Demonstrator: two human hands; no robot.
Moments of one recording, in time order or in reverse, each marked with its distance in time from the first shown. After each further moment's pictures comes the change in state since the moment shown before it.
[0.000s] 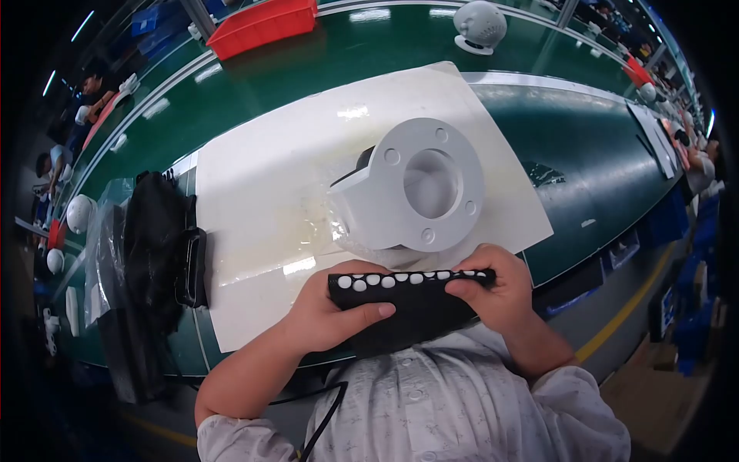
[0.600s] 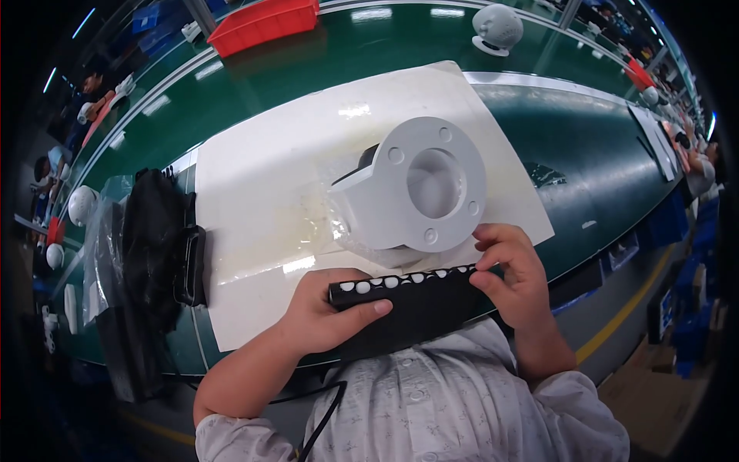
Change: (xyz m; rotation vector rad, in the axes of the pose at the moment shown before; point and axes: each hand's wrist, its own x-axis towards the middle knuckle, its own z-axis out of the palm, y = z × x) left_hand -0.002 -0.001 -0.010 0.223 0.040 0.000; right_hand 0.003 0.005 -0.012 0.037 0.021 -0.025
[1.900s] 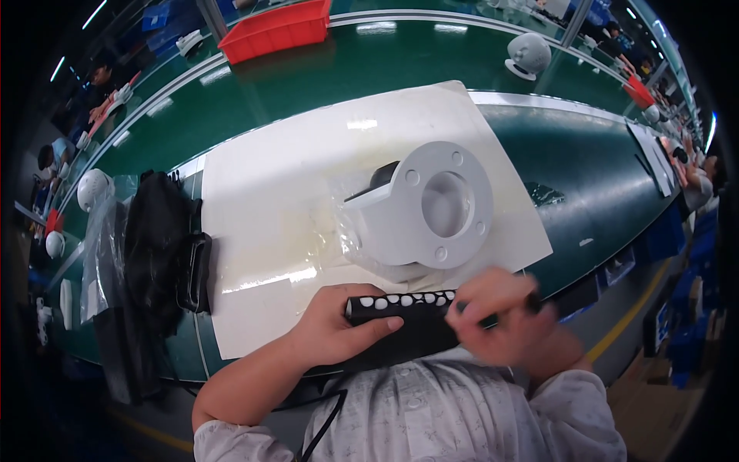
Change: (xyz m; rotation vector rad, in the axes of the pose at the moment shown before) left_hand -0.010 0.005 -0.016 0.011 -0.059 -0.015; right_hand 0.040 -0.051 0.026 -0.197 -0.386 -0.564
